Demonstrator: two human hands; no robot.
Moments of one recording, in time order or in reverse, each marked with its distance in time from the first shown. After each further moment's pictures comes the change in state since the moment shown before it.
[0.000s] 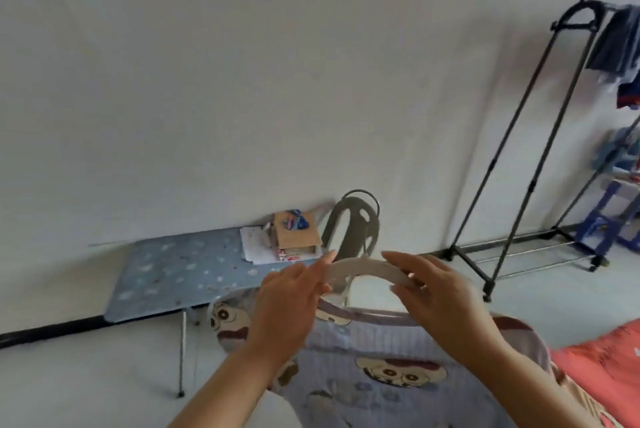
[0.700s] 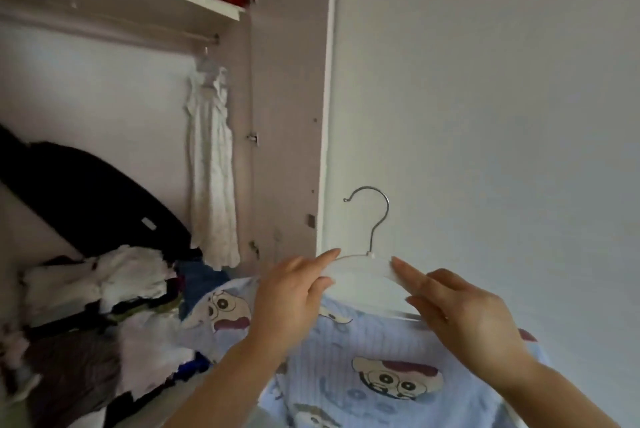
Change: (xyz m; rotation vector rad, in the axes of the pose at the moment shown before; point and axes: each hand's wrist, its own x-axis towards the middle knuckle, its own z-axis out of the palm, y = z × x) left_hand -0.130 -0.248 -0.417 0.759 0.476 -0.516; right_hand 0.197 -0.418 0.285 0.271 0.061 -1.150
